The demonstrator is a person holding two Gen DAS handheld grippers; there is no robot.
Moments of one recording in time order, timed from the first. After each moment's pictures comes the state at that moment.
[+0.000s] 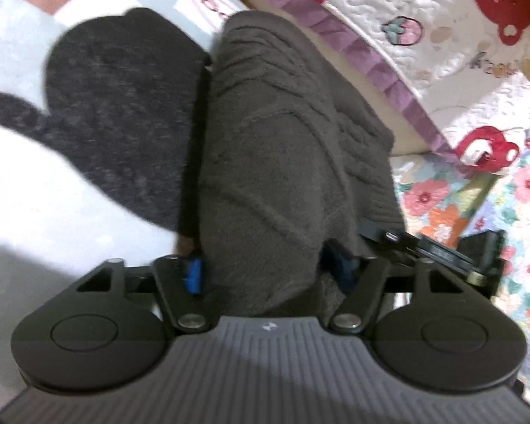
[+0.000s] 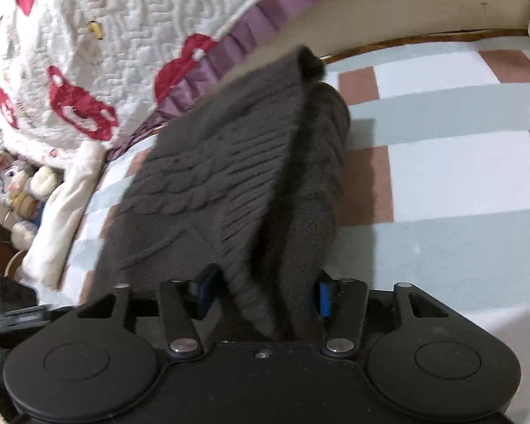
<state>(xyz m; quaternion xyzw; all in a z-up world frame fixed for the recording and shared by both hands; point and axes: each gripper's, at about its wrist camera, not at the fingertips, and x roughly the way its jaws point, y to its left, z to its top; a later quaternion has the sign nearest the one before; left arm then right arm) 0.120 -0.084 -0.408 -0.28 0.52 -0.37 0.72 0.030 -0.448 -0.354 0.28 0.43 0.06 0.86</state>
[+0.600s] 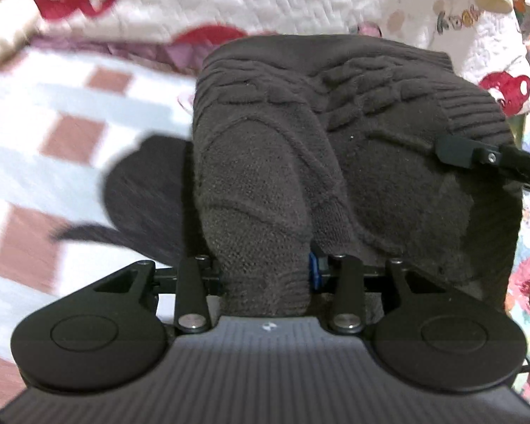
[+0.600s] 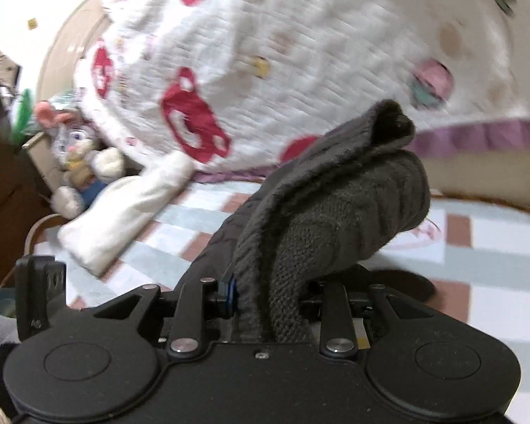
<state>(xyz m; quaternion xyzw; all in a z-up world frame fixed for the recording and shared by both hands) 0.076 -0.064 -0.311 -0.09 0.41 -0.33 0.85 0.014 -0.329 -0.216 0.13 0.32 0.15 0.93</state>
